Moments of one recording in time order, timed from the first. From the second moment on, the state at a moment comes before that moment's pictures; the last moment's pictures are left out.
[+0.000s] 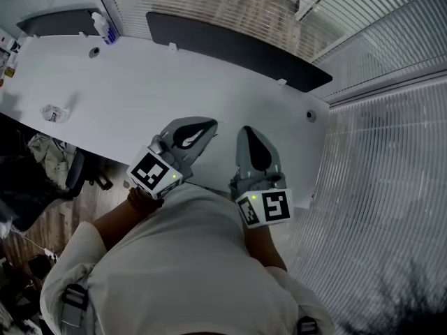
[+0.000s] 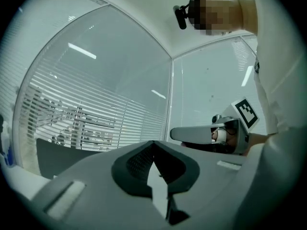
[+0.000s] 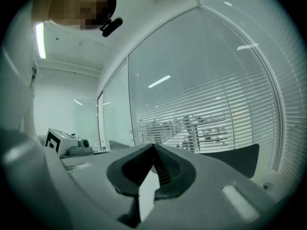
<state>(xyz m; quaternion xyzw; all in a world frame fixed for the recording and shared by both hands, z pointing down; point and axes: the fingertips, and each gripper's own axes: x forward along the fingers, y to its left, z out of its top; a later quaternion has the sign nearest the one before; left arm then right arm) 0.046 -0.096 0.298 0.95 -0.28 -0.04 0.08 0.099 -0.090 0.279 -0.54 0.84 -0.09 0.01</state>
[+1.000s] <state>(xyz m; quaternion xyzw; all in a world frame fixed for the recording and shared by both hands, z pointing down) 0.054 -0.081 0.289 0.95 -0.30 -0.04 0.07 0.094 -0.080 0.270 -0.52 0.85 -0.08 0.02</state>
